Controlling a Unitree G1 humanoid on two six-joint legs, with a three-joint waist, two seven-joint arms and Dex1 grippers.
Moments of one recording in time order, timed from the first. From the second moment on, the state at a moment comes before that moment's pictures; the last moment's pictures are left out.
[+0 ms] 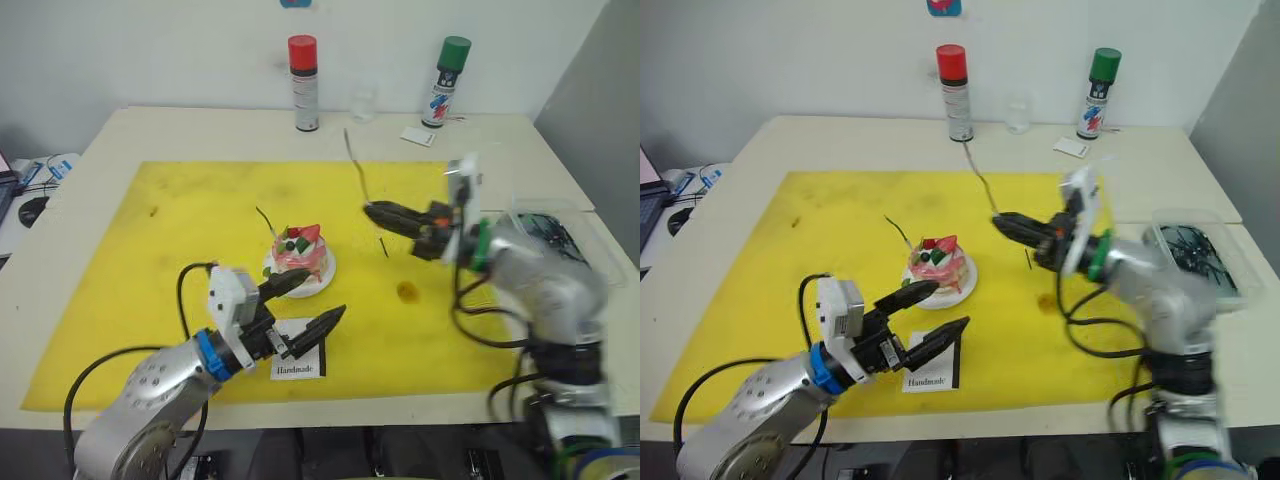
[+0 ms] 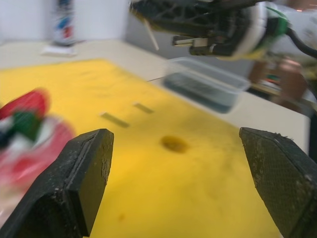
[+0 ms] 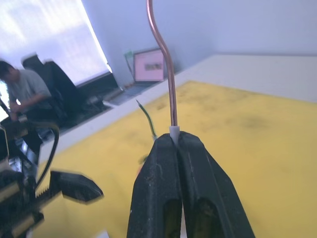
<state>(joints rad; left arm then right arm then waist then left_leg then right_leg) 0.17 0.47 0.08 -0.82 -0.70 0.59 -0.46 -0.56 -0.25 -0.03 -0.29 0.69 0.79 0.61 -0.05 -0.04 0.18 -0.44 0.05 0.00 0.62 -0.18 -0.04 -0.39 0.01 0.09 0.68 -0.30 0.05</state>
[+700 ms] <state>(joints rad) 0.27 0.40 0.11 -0.98 -0.68 0.64 -0.13 -0.44 0.06 0.15 -0.04 0.43 0.27 0.54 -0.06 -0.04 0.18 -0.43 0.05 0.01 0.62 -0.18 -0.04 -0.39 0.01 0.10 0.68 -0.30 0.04</state>
